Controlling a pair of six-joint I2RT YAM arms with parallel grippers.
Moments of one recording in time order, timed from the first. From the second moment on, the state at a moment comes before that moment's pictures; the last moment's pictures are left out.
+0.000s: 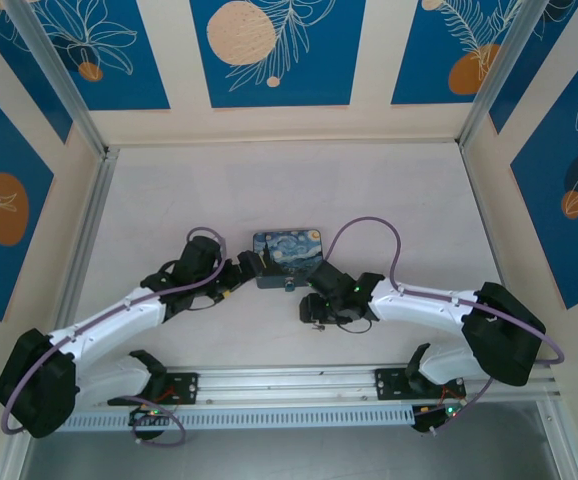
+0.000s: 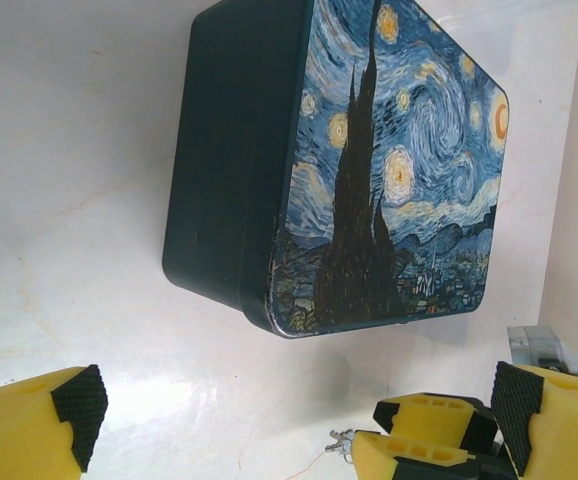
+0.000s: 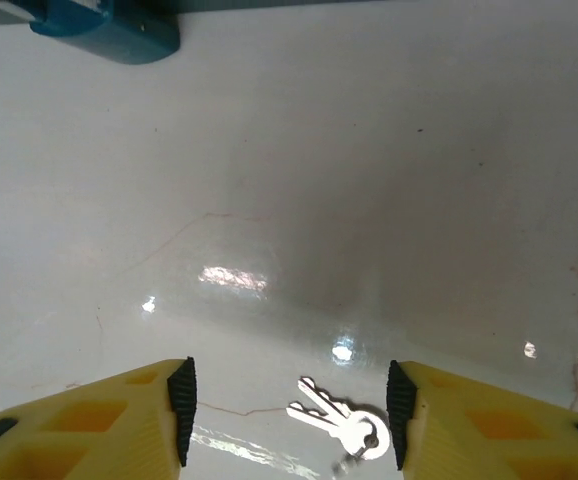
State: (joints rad) left arm -0.63 1.11 0.58 -0.21 0.22 -1.07; right arm 0.94 1.34 0.67 -0.50 -0.02 0.89
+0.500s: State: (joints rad) left arm -0.63 1.15 0.58 -0.20 0.21 -1.07; right arm 1.00 1.31 0.66 -0.60 0.03 0.91
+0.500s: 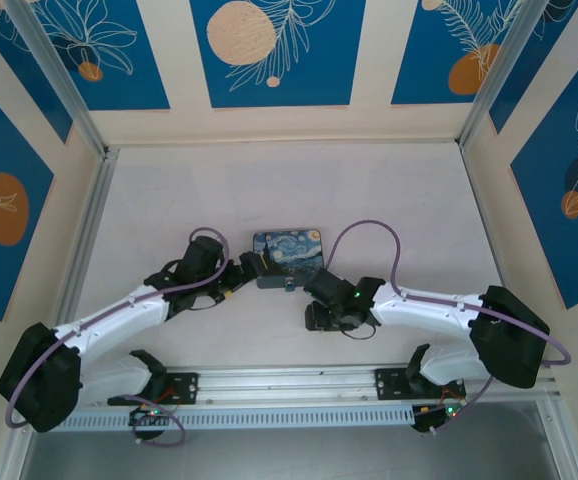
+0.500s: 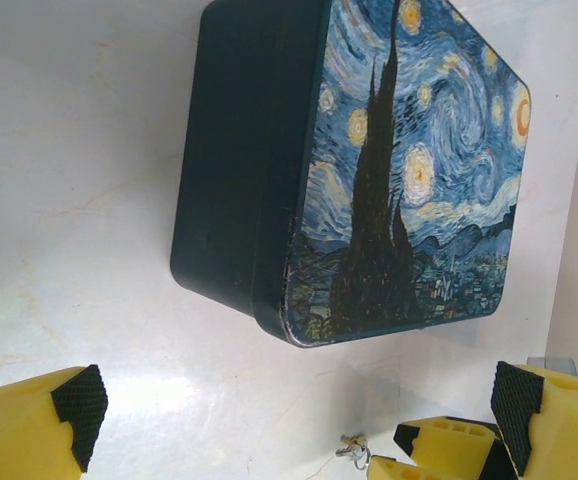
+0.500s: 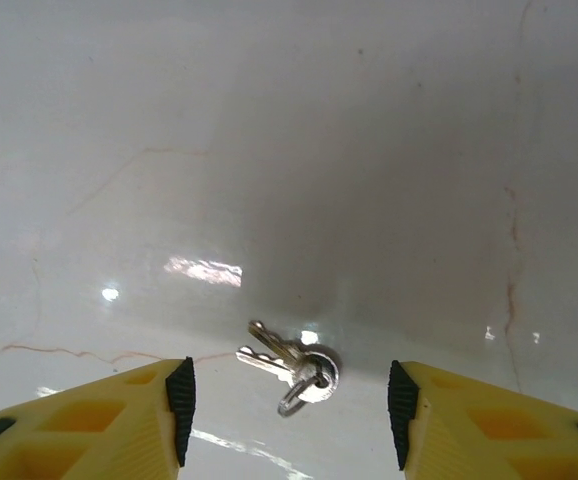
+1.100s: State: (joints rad) left arm -0.63 1.18 0.58 -0.20 0.21 -1.06; right arm 1.00 1.38 0.64 -0.58 0.04 0.97
